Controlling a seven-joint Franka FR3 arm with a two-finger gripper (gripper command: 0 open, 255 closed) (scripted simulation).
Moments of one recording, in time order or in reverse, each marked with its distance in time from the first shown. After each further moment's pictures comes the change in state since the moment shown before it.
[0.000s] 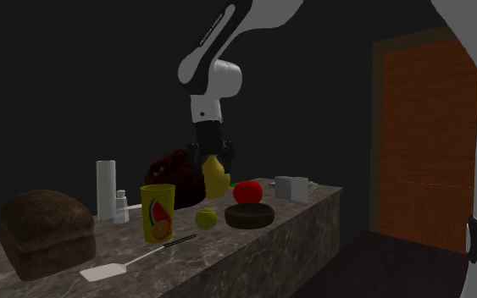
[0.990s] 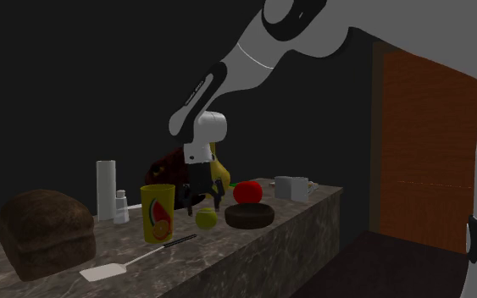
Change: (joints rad) arm -0.018 0.457 -0.013 0.423 0.044 -0.021 0.040
